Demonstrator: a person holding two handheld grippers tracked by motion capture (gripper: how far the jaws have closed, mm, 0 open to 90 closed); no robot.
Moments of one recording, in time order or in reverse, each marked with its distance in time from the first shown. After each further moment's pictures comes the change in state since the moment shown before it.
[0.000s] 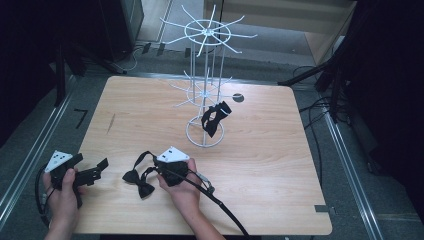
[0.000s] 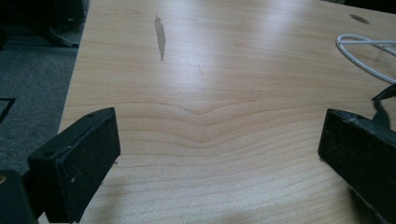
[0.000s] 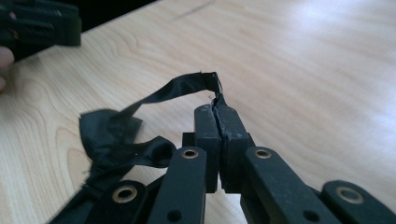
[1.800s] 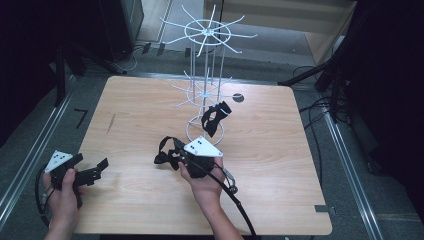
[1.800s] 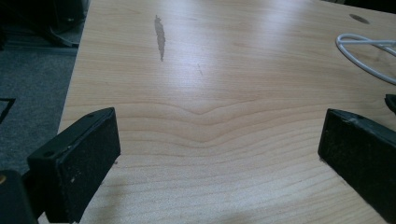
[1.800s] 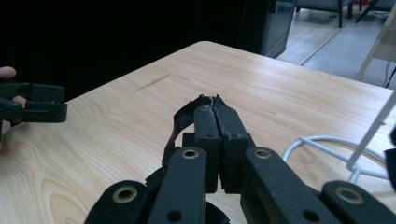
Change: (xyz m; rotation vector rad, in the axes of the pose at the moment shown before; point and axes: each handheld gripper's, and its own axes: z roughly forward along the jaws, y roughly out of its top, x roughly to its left) left arm 0.000 0.000 0.000 0.000 -0.001 0.001; right arm -0.034 0.030 -0.075 -0.201 -0.105 0.008
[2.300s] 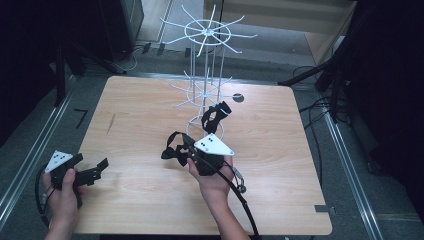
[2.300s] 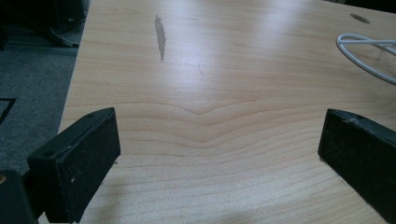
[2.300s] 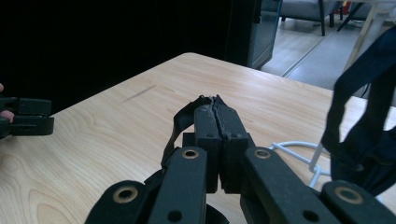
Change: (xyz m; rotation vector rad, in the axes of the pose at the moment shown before) left arm 0.000 0.000 0.000 -0.001 0.001 0.000; right arm -0.015 0.010 -0.018 -0.038 -0.042 0.005
